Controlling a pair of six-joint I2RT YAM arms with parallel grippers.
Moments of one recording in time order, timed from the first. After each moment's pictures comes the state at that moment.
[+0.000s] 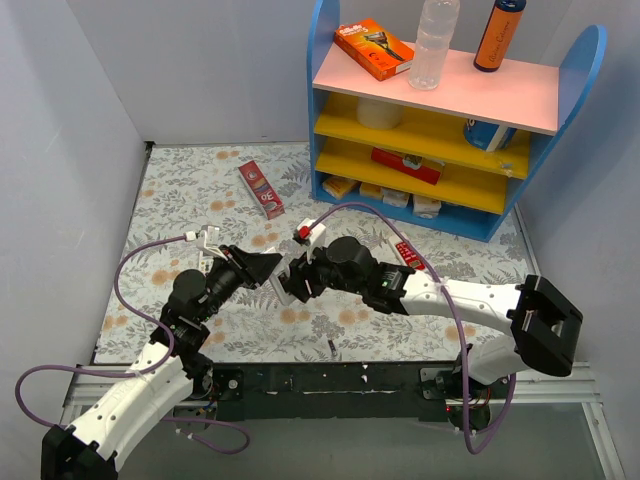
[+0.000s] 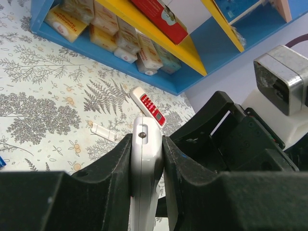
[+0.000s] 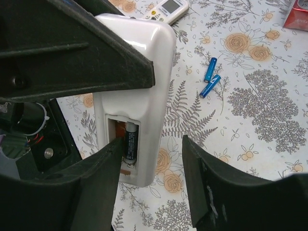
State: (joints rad) left arm -0.50 0.53 0.29 0.27 0.17 -0.80; right arm 1.12 1.41 0.89 0.16 -0.05 0.26
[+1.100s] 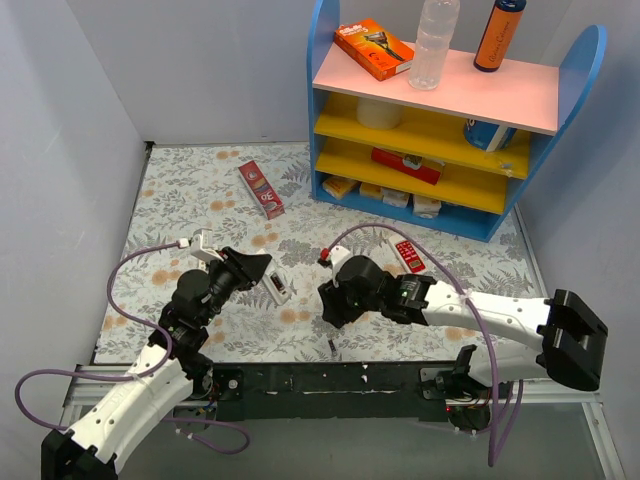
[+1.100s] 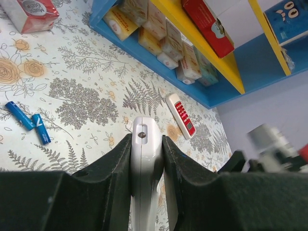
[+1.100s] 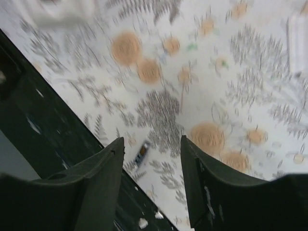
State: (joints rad) left arm -0.50 0.51 0.29 0.11 -0.02 -0.82; right arm 1.13 1.26 0.82 -0.26 0.01 0.38
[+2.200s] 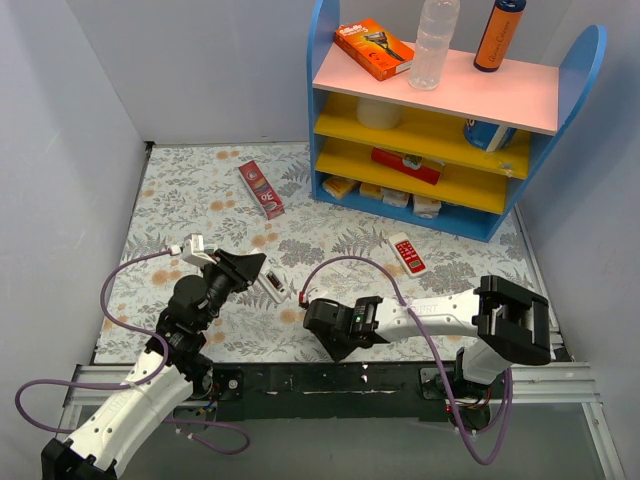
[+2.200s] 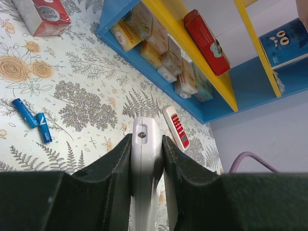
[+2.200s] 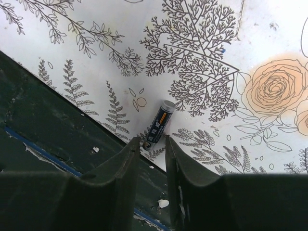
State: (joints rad) left arm -0.50 0.43 0.27 0.08 -0.10 -0.89; right arm 1.37 1.56 0.87 -0.50 0.11 0.60
